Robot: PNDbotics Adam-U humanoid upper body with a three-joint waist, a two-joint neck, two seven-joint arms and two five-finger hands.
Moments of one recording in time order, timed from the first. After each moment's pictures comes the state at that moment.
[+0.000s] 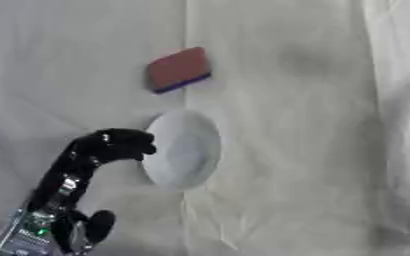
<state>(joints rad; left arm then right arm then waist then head) 0.07 0.26 -0.32 -1.99 -0.60 -0.83 0.12 -0.58 -0.27 -0.30 -1.77 -0.04 -0.30 0.35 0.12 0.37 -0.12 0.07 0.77</state>
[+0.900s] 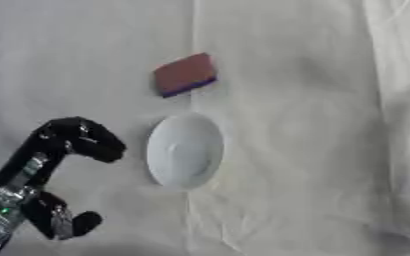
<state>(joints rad) -0.04 0.64 -0.32 -1.99 -0.24 -0.76 0.13 -0.56 -0.26 -0.29 -1.81 -0.04 -0.27 0.38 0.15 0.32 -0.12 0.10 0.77</state>
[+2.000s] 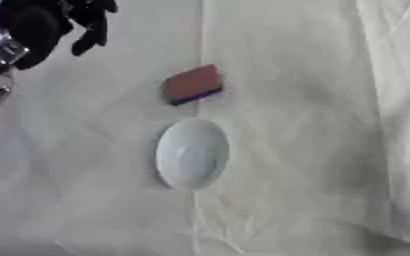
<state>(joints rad) -0.46 0.78 -0.26 -1.99 0.53 -0.11 -0.11 -0.52 -0.22 -0.26 -1.83 -0.02 -0.25 0.39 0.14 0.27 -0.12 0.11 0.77</state>
